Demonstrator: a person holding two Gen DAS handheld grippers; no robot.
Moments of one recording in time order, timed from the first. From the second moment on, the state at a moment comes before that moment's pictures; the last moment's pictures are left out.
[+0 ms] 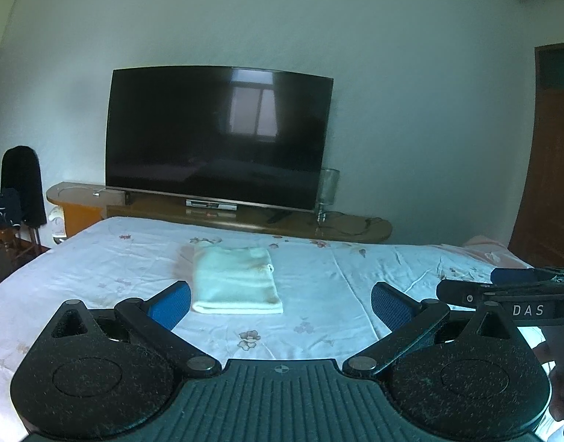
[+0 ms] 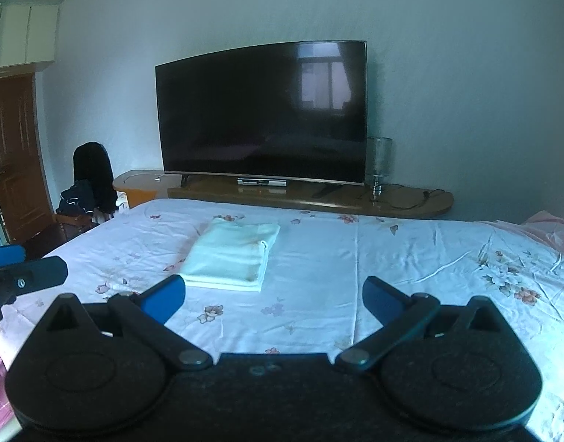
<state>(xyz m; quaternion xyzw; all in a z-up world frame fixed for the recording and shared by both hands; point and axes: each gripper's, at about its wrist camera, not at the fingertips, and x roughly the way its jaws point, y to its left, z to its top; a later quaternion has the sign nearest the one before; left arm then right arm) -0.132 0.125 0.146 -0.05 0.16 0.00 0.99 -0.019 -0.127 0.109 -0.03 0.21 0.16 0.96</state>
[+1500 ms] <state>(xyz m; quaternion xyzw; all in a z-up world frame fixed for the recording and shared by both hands) -0.125 0.113 0.145 -0.04 0.15 -0.01 0.99 -0.019 -0.130 0.111 -0.03 0.21 0.16 0.96</state>
